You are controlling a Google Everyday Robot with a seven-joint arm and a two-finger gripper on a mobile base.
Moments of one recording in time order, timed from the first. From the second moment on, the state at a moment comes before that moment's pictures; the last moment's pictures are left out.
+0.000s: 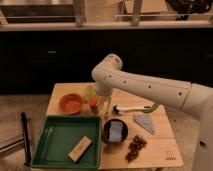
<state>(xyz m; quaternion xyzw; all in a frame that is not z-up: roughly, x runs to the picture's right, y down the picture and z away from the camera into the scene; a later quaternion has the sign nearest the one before) -0.026 0.047 0.752 -0.14 -0.20 -0.61 0.76</state>
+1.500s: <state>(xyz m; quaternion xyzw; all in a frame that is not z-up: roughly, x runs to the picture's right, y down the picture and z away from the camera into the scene) -0.120 0.195 0.720 -0.17 -0.35 -0.75 0.54</state>
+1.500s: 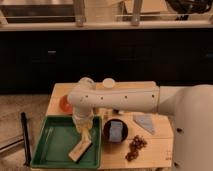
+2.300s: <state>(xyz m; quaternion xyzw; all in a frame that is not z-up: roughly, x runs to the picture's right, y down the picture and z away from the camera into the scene) -0.175 0.233 0.714 -0.17 -0.38 -0.79 0.45</state>
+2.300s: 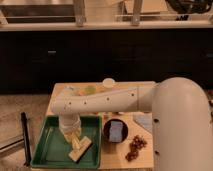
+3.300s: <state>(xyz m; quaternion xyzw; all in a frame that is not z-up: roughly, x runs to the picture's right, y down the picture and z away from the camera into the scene) -0.210 0.225 0.749 -0.20 -0.39 -0.79 0.44</state>
